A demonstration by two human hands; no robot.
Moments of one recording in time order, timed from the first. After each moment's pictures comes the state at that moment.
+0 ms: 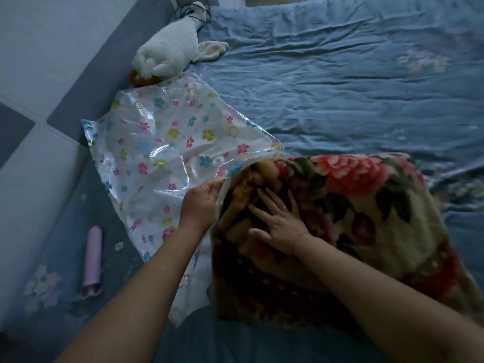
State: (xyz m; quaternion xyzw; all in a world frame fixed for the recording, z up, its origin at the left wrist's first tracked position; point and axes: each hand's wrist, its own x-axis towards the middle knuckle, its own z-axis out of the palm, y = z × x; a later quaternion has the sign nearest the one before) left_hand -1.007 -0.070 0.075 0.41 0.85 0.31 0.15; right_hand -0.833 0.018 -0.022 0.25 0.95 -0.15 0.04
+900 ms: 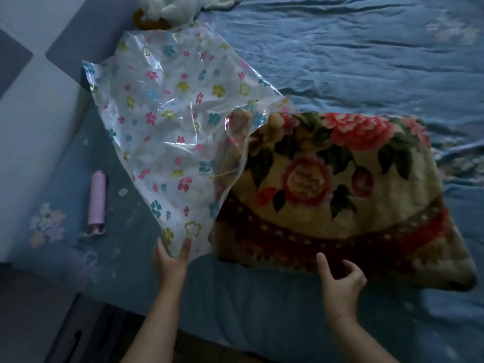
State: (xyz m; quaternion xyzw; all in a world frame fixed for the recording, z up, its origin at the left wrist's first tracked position) left_hand -0.959 -0.305 -0.046 -0.02 0.90 0.36 0.25; right_hand -0.691 -0.152 -0.012 0.74 0.40 -0.52 -0.16
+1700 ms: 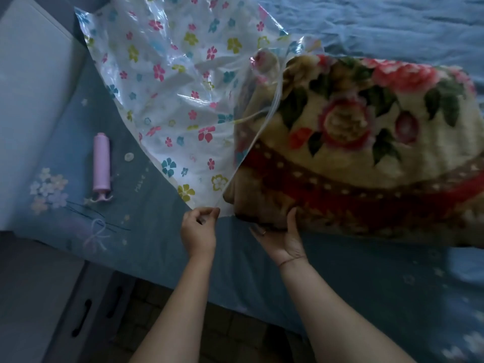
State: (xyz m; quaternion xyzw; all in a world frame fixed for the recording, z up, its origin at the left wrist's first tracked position) left_hand -0.947 -0.308 -0.059 0.06 0.90 0.38 0.18; right_hand -0.816 -0.212 -0.076 0.42 -0.10 -0.87 -0.24
